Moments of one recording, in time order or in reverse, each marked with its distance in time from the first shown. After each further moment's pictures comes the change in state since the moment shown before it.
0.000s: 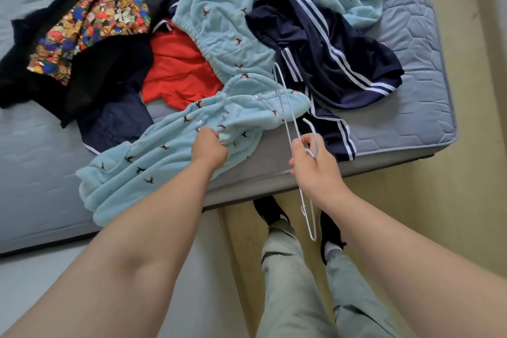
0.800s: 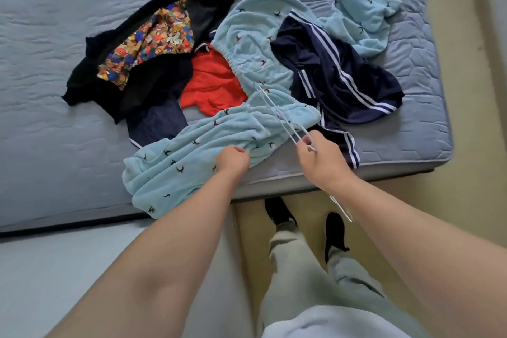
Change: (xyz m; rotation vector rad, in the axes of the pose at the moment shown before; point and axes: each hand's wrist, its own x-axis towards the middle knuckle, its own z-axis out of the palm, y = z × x) left_hand -0.103 0.024 -0.047 -0.226 -0.047 -0.196; right_hand -0.054 -0.061 -0.040 -0.314 -0.131 -0.227
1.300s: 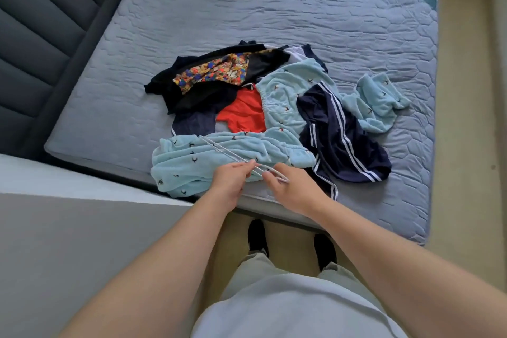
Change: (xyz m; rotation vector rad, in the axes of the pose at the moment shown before) left_hand -0.242 0.058 0.006 -0.881 0.155 -0.050; right_hand -0.086 0.003 -0.102 -0.276 -0.341 -0.495
